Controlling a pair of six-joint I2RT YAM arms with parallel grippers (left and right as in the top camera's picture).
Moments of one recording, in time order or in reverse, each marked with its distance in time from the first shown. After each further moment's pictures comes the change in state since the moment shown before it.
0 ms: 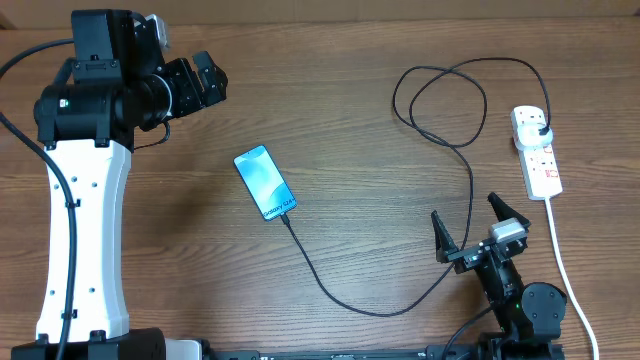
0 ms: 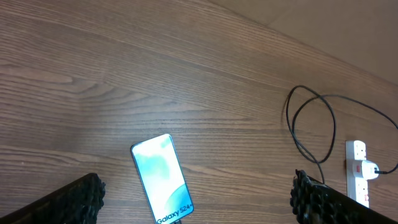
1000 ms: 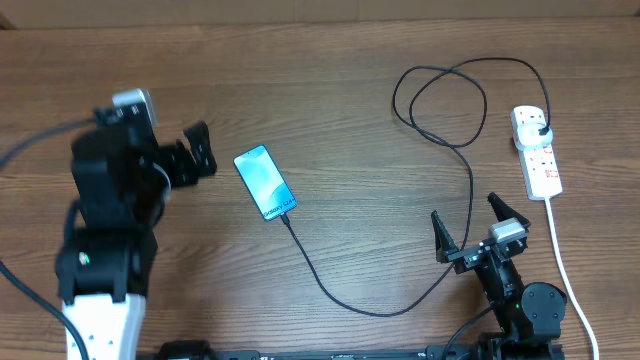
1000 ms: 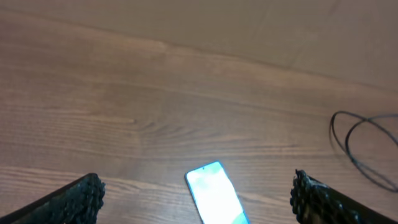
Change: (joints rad) left arm 0.000 -0.595 -0.726 0.490 -0.203 0.142; right arm 0.000 -0.001 0.000 -0.001 0.000 0.003
